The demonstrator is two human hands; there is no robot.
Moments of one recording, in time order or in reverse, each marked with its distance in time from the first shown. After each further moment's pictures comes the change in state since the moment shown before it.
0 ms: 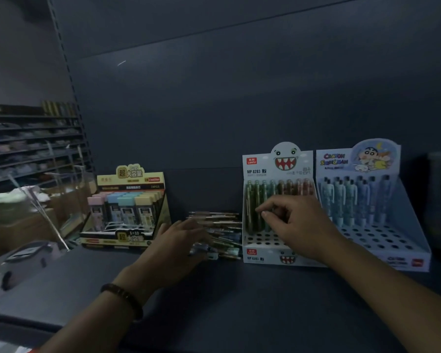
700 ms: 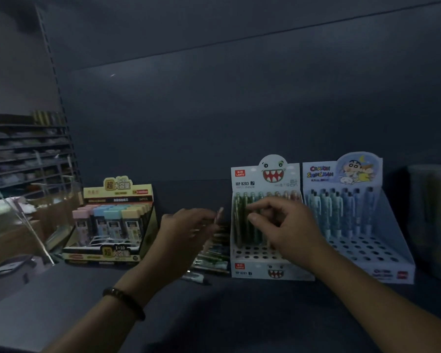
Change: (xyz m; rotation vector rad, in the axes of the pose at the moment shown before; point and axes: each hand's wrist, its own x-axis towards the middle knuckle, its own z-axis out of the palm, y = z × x) left_hand 0.035 0.049 -0.021 -0.288 0.369 0.022; right_hand 0.002 -0.007 -0.005 0.243 0.166 0.028
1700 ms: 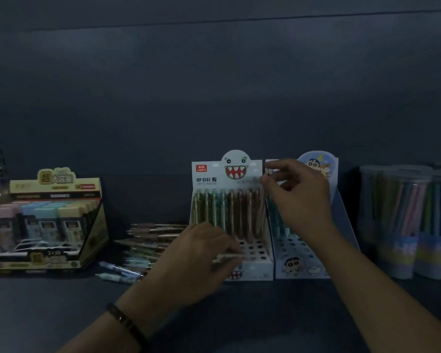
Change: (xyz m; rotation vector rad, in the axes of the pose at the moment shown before) left_hand 0.009 0.055 0.075 0.003 -0.154 0.349; right_hand 0.025 0.024 -0.068 -0.092 0.401 0.022
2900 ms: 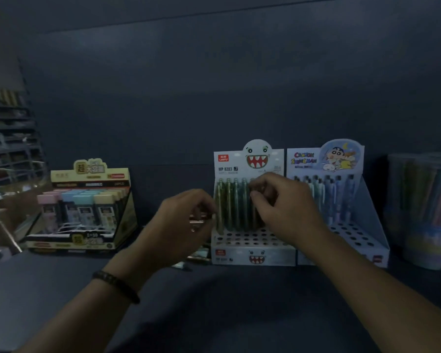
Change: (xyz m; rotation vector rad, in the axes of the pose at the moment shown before) left_hand -0.020 -0.042 -0.053 -0.060 0.144 -0.151; right_hand -0.036 -0.021 0.037 -0.261 -0.293 -0.102
